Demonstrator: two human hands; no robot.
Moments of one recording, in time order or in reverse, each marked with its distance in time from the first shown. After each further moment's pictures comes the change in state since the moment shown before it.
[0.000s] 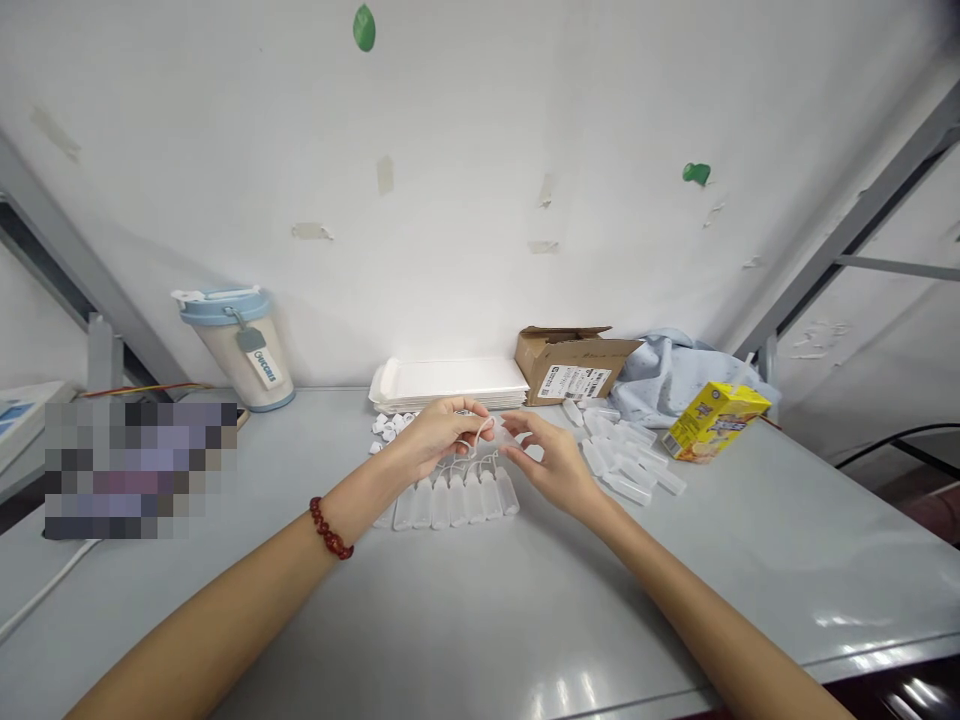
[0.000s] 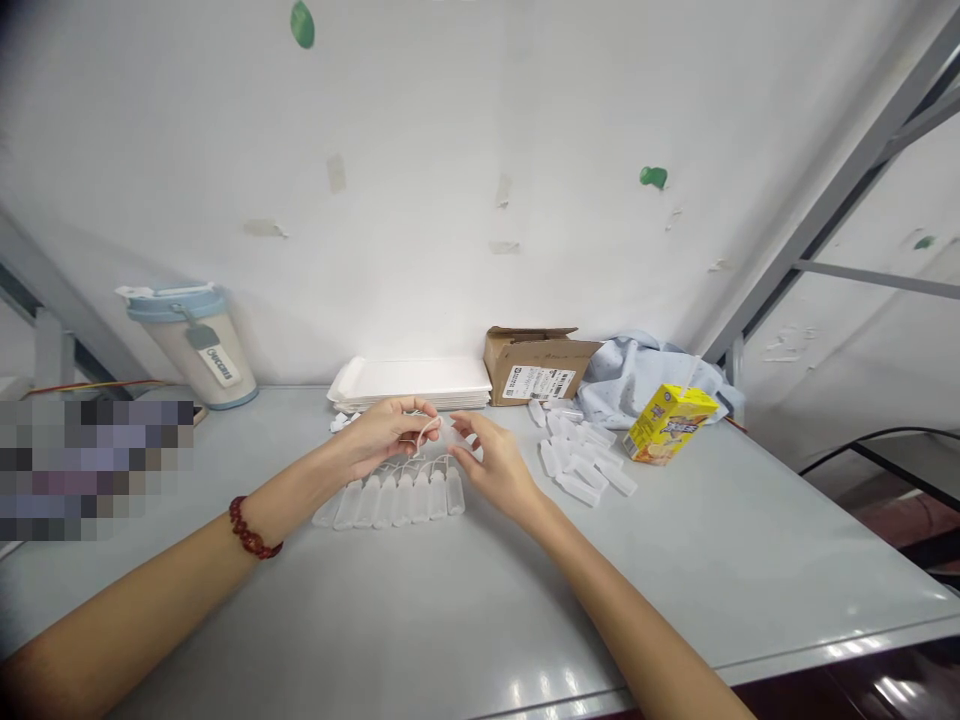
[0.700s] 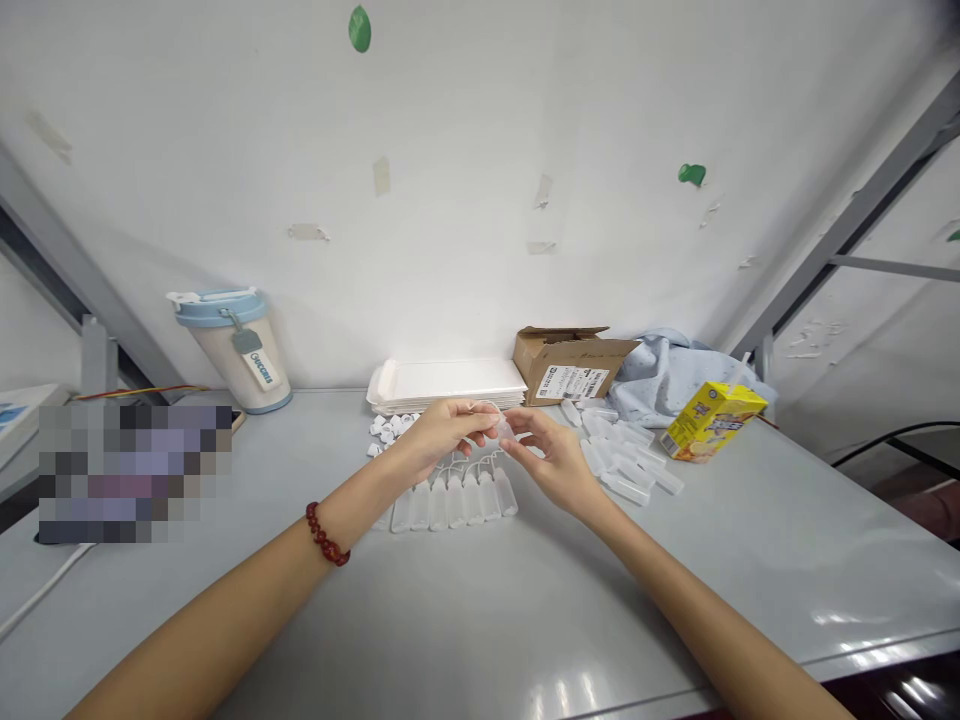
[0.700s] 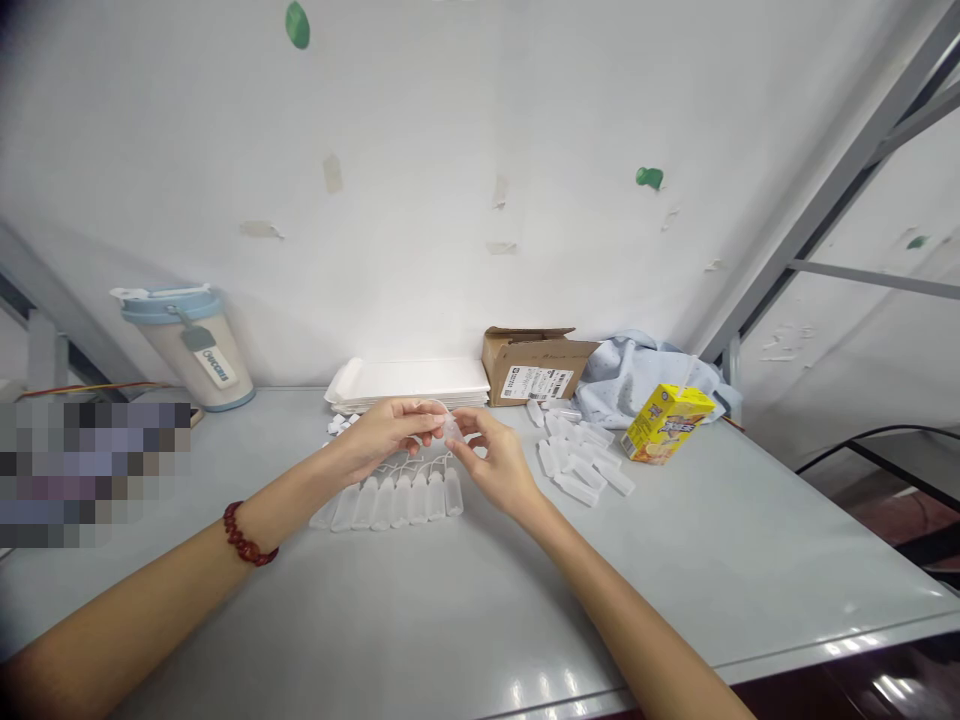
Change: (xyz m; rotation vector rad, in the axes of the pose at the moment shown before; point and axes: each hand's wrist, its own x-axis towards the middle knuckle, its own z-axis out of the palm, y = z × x) left_hand -0.002 0.000 0.004 0.066 -0.031 0.106; right_hand 0.002 -0.007 -0.002 0.241 0.036 0.109
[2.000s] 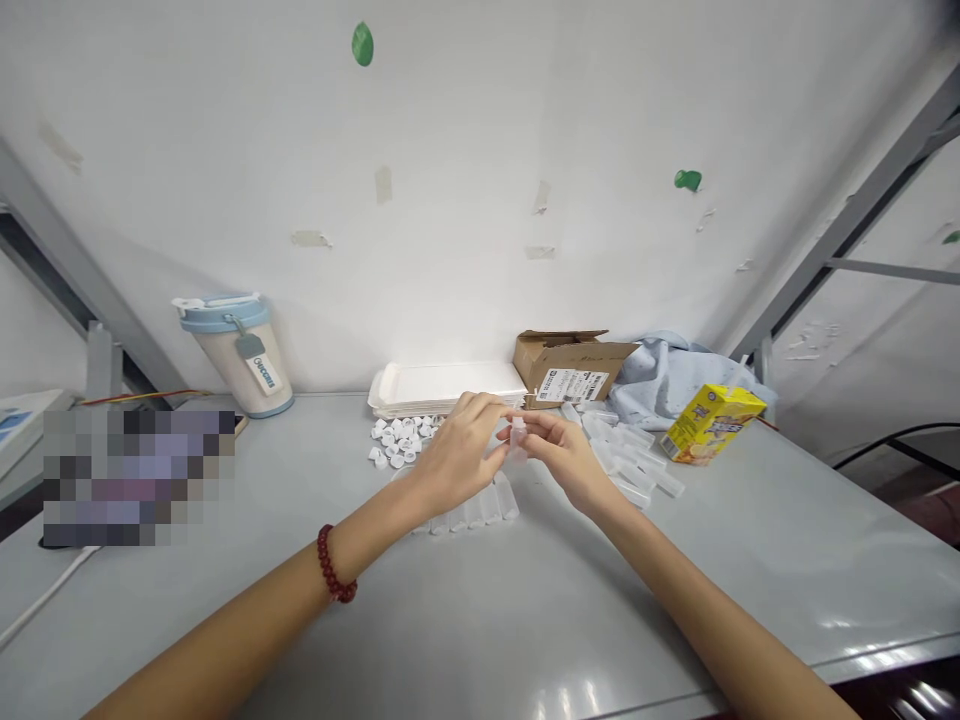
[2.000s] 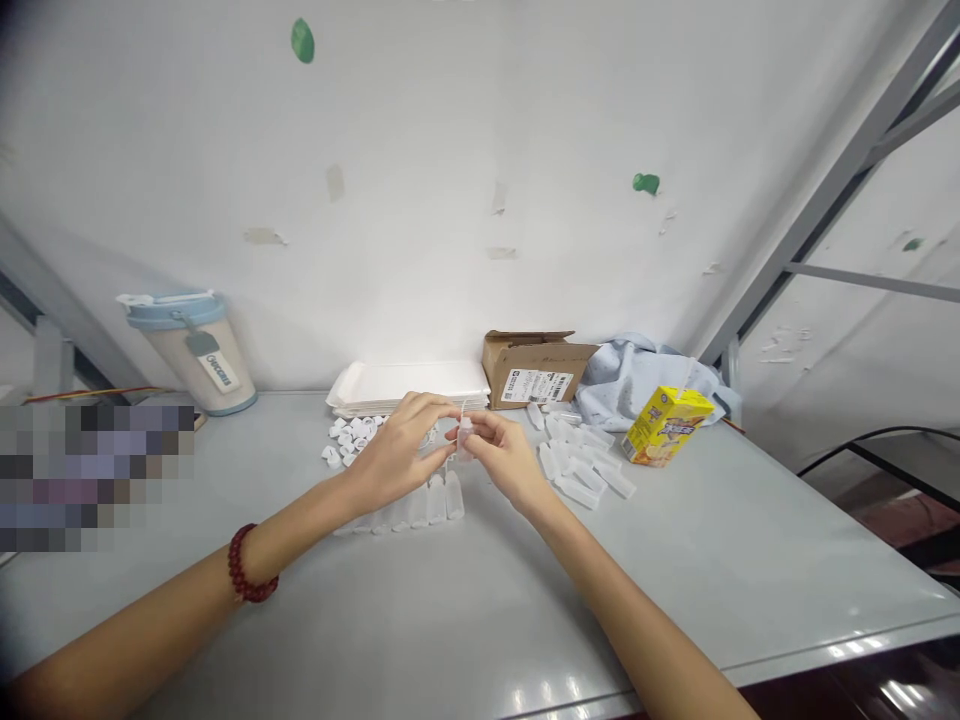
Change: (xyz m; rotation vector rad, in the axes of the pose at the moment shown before) left_hand -0.012 -0.001 0.022 0.927 0.176 0.694; right_hand 0.004 -0.009 -0.009 0.398 -0.040 0.338
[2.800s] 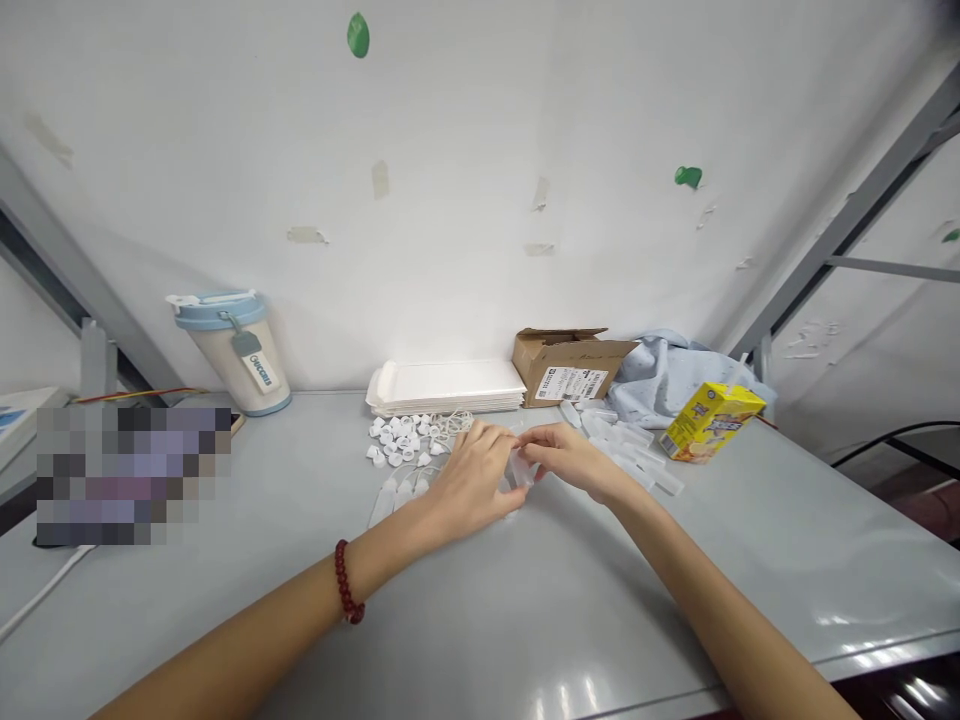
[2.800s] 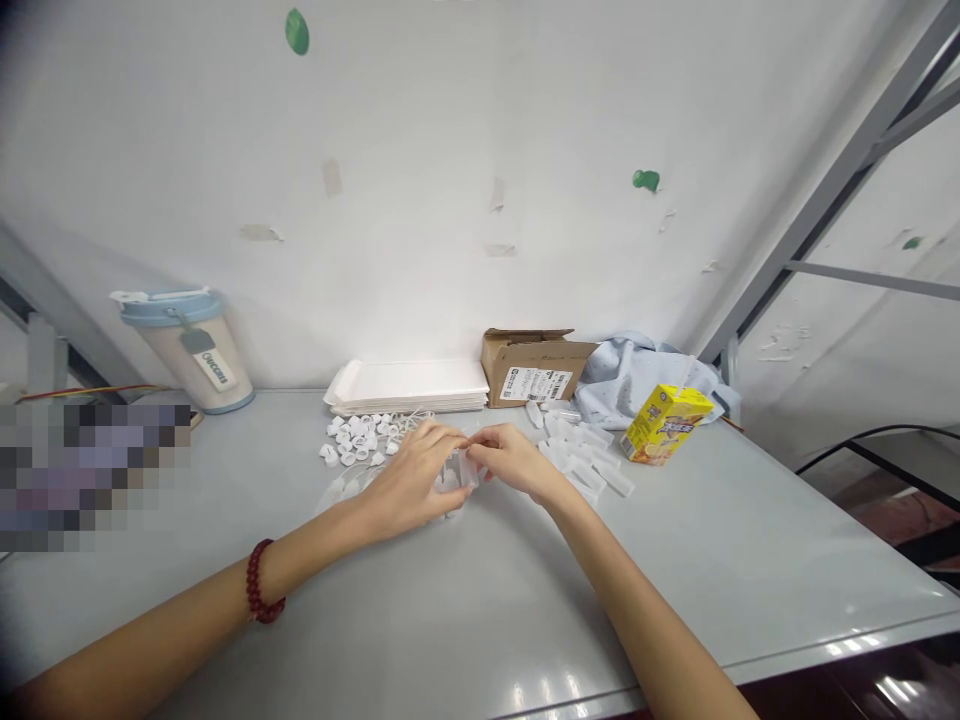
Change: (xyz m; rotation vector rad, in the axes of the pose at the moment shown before) left_hand -0.014 0.011 0.023 0.010 -0.205 -0.105; right_hand 0.007 0.002 -0.019 -0.338 -0.179 0.229
